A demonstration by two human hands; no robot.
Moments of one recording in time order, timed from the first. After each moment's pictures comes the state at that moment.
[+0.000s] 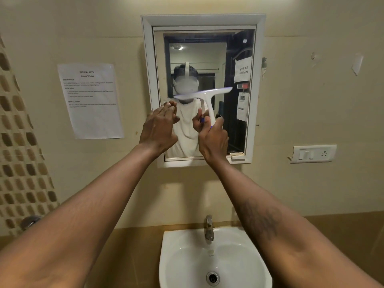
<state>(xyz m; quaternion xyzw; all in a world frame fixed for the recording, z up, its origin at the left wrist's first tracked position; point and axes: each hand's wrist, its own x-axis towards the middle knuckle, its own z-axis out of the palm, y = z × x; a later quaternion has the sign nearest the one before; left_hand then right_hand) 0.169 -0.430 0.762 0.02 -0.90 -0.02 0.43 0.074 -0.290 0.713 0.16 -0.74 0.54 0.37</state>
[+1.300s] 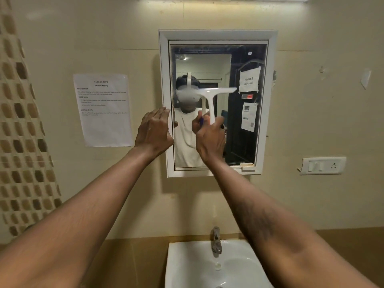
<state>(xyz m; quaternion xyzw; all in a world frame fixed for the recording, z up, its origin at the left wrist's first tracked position) 0.179 -0.481 0.779 0.02 -0.88 0.01 0.47 0.082 -0.341 0.746 0.16 -0.72 0.57 0.37</state>
